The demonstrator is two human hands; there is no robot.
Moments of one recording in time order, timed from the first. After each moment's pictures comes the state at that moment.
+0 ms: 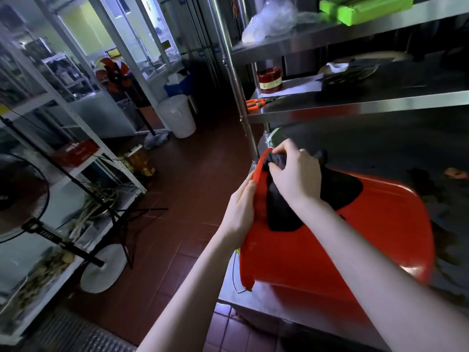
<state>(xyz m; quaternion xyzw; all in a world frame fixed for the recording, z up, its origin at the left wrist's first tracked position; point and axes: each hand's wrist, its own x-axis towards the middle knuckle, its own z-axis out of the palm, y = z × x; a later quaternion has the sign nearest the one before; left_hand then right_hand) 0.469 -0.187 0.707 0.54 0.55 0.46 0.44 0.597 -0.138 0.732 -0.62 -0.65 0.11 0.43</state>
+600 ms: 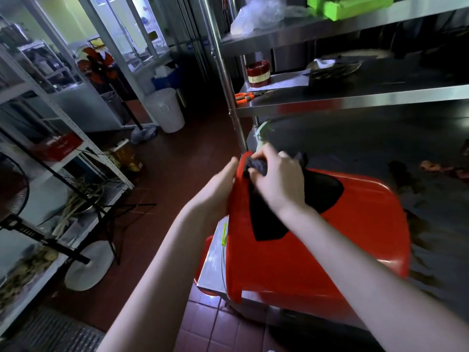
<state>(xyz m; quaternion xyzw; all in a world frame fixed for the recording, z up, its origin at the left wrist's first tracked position) 0.468 -0.160 0.740 0.39 0.59 0.41 0.58 0.594 -0.178 0.728 -0.56 -0.68 0.06 0.46</state>
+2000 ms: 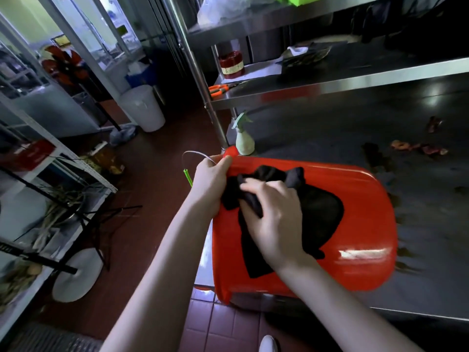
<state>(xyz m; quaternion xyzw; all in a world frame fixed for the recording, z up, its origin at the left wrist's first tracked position) 0.505 -0.186 0.744 0.47 0.63 0.46 0.42 0.616 -0.257 0.689 -0.49 -0.67 0.01 0.55</state>
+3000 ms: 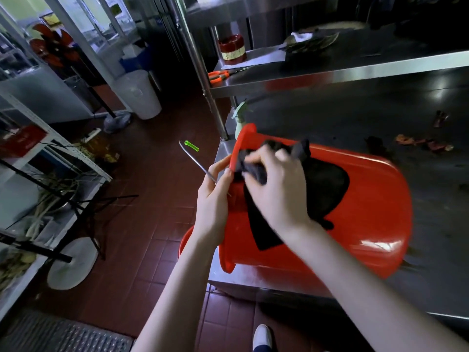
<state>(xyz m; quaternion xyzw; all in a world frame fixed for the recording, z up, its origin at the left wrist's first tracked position) 0.501 -0.226 0.709 0.47 0.54 0.54 0.44 0.623 -0.214 0.704 -0.55 -0.67 0.06 0.49</state>
